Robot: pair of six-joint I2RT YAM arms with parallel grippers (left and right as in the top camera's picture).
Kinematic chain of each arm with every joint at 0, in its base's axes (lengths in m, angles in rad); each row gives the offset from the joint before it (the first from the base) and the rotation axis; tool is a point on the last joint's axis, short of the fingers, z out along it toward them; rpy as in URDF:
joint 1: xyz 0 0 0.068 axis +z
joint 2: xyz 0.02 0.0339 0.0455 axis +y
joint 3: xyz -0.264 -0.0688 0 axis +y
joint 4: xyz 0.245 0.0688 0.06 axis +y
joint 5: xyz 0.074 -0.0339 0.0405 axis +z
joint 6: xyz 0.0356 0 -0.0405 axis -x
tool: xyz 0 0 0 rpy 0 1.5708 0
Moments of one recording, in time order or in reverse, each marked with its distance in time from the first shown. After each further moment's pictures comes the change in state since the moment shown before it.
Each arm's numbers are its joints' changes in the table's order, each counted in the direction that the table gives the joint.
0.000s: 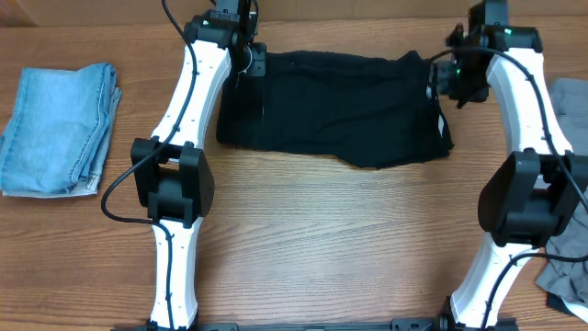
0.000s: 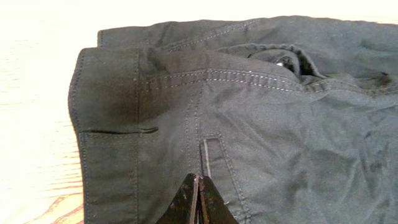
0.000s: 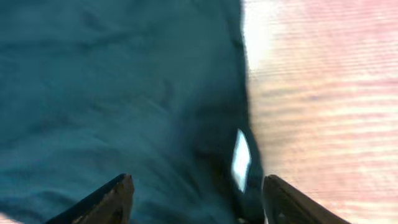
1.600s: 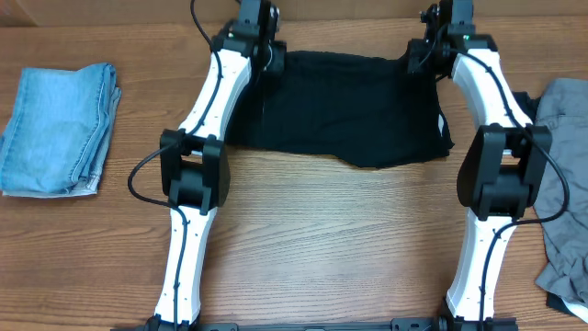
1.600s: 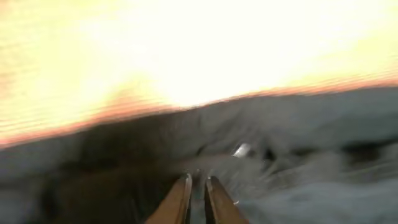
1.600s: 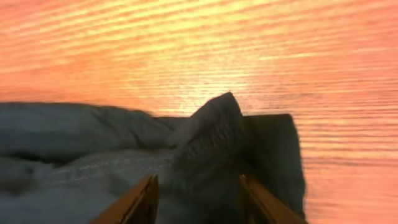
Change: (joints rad) left arm -0.035 0.218 -0.183 -0.236 -0.035 -0.036; right arm 0.060 0.219 -0.106 -0.399 -0.010 -0.081
